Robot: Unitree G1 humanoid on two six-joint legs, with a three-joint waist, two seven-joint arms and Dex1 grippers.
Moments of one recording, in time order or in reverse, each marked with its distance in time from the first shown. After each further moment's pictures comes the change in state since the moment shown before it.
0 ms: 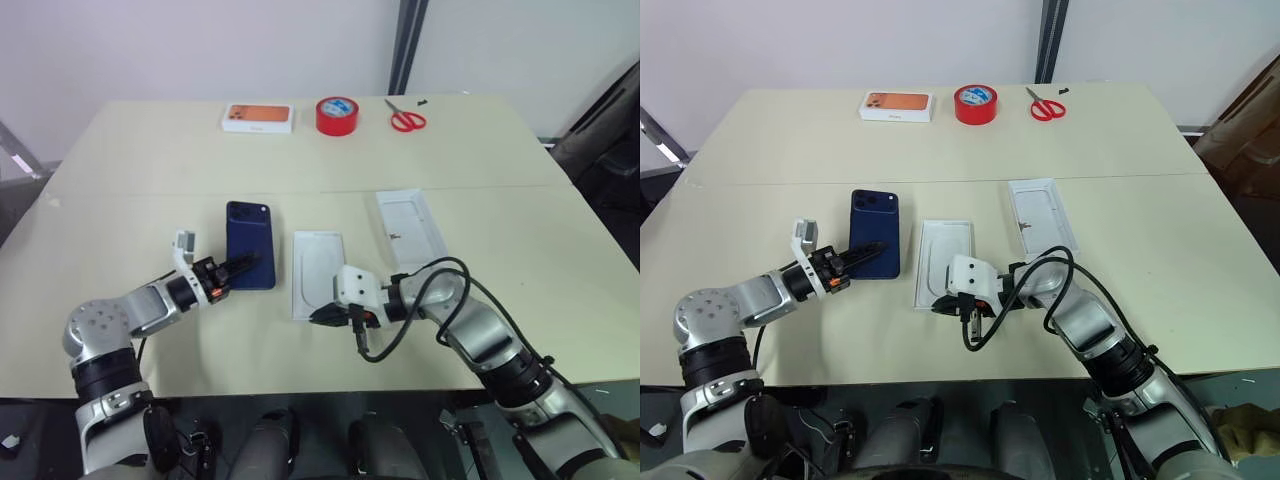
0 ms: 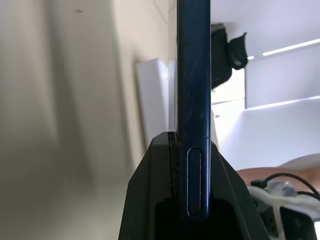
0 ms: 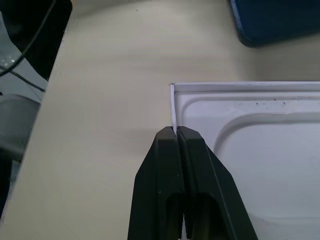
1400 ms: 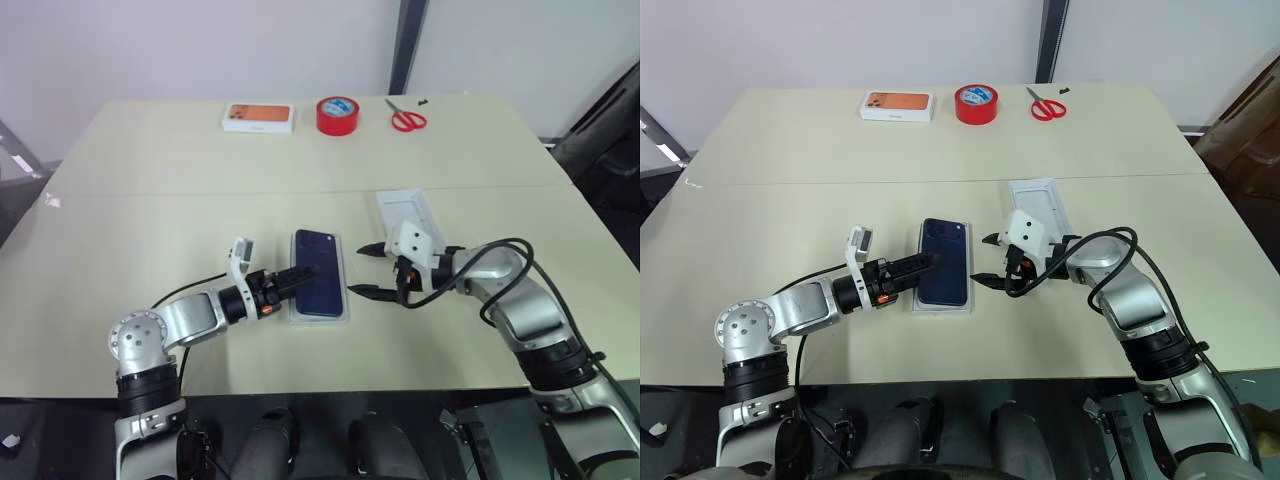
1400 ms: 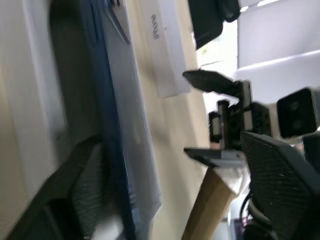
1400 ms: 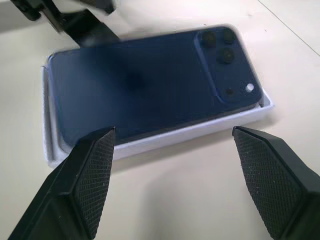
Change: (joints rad) left arm 0.106 -0.098 -0.220 -0.203 -0.385 0.002 0.408; right arm -0.005 -0.118 -0.250 0.107 0.101 -0.063 -0.070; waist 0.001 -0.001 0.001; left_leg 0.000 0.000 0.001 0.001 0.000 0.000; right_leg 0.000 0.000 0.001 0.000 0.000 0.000
